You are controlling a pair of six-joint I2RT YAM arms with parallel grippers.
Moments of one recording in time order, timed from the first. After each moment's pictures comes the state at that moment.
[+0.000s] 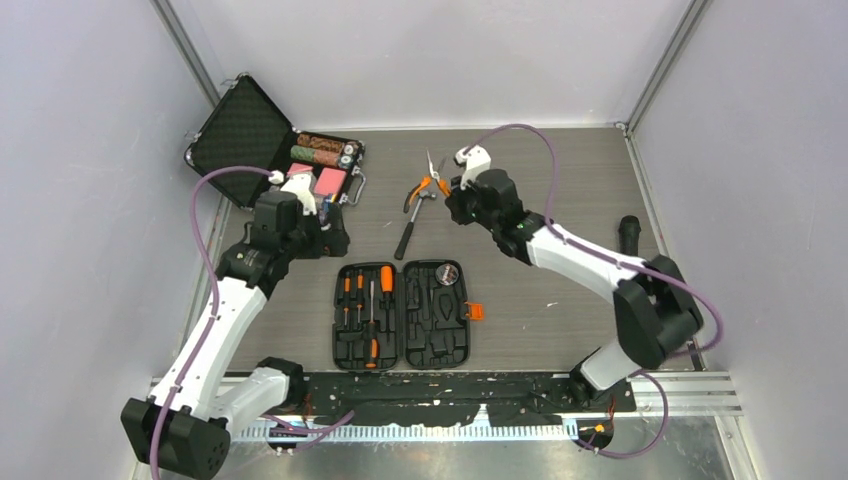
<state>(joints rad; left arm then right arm) -0.25 0.99 0.95 -0.65 -0.05 -0.22 0.62 1.60 1.08 0.11 0.10 0.12</state>
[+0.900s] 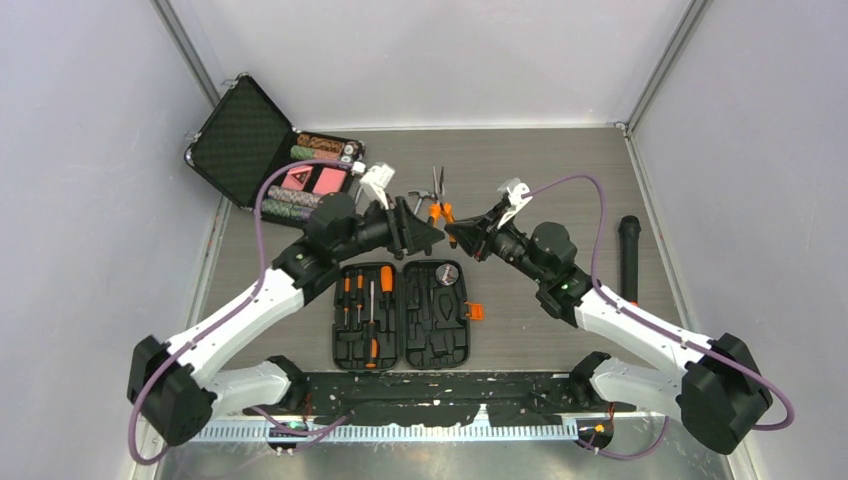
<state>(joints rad) -0.64 1.10 0.89 0.05 0.37 -0.65 0.66 1.07 0.58 0.54 -0.21 0.32</state>
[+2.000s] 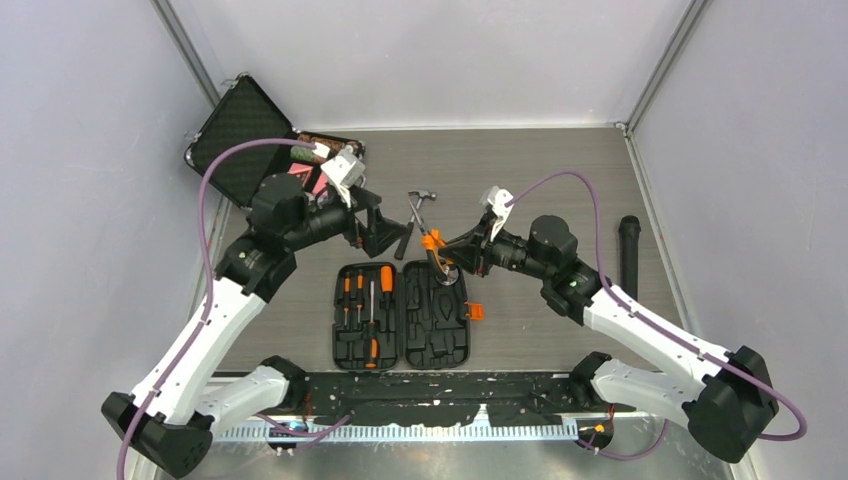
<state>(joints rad) -0.49 0.99 1.07 -0.26 0.49 -0.18 0.68 1.01 0.65 0.30 -0.44 0.22</state>
